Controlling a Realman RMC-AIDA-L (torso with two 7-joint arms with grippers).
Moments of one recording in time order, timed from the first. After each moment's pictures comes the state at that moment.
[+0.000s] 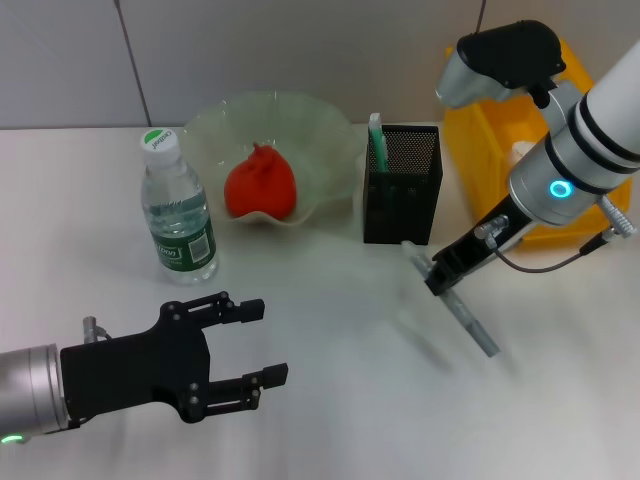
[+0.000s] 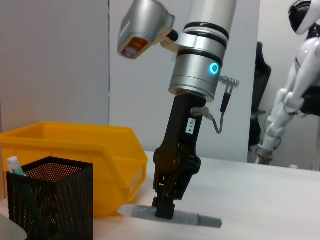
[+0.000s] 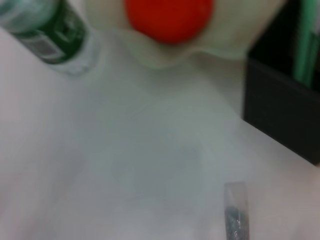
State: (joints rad) left arm -0.46 -2.06 0.68 0.43 1.94 1.65 -0.89; right arm 0.93 2.08 -1.22 -0.93 -2.63 -1.48 2.72
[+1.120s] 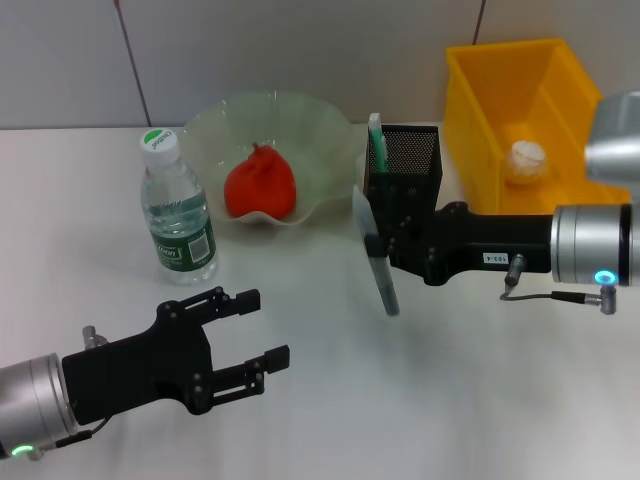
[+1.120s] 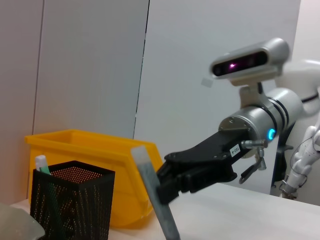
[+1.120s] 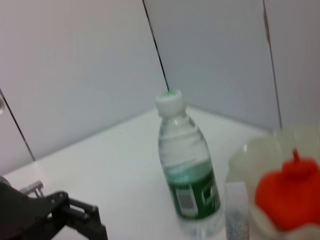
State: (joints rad) left arm -0.44 -2.07 0.65 0.34 1.86 1.63 -0.89; right arm 0.60 2.08 -1.05 -0.67 -1.77 -1.28 1.54
